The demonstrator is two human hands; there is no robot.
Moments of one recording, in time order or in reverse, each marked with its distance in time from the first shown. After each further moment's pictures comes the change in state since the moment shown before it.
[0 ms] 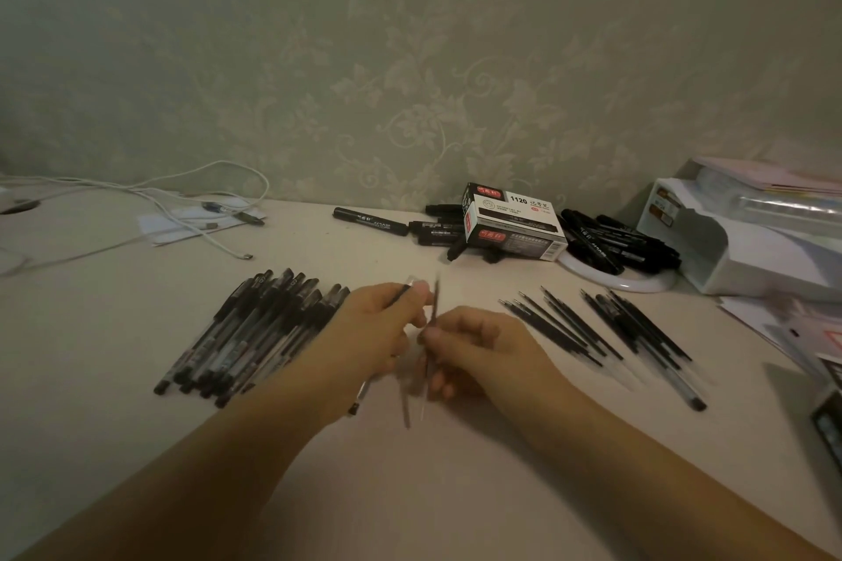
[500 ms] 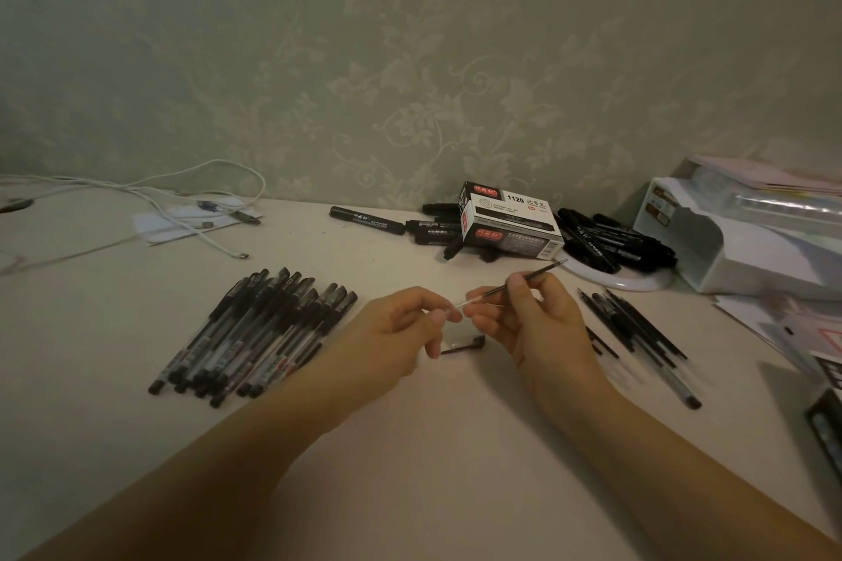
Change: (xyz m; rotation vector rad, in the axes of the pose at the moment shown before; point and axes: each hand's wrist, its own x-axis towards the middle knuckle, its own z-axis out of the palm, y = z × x) left_hand -0.003 -0.006 0.004 0.260 -0.164 0.153; right_hand 0.015 0.003 -0.032 0.252 0.357 -0.207
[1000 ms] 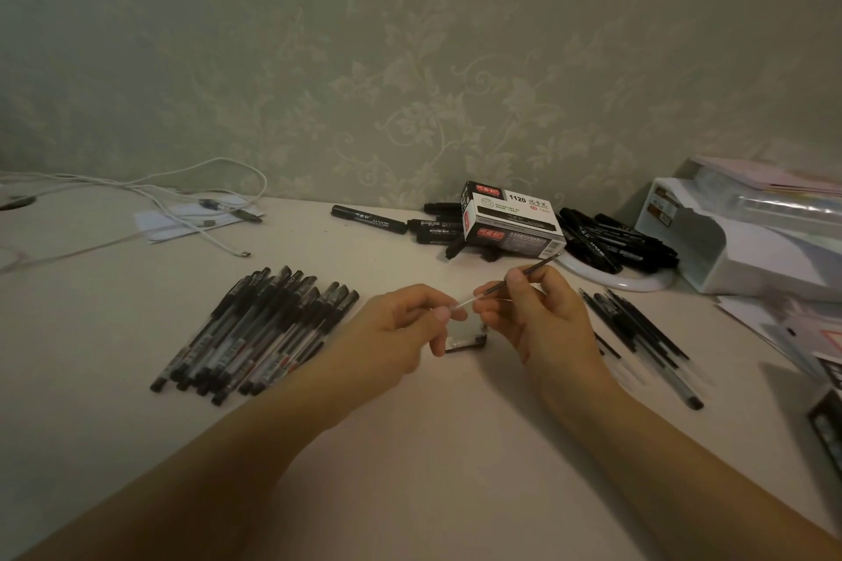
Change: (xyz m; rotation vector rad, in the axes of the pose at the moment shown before) left_hand -0.001 0.001 0.000 -0.052 -0.030 0.022; right_hand 0.002 0.000 -0.004 -0.054 -0.011 -0.049
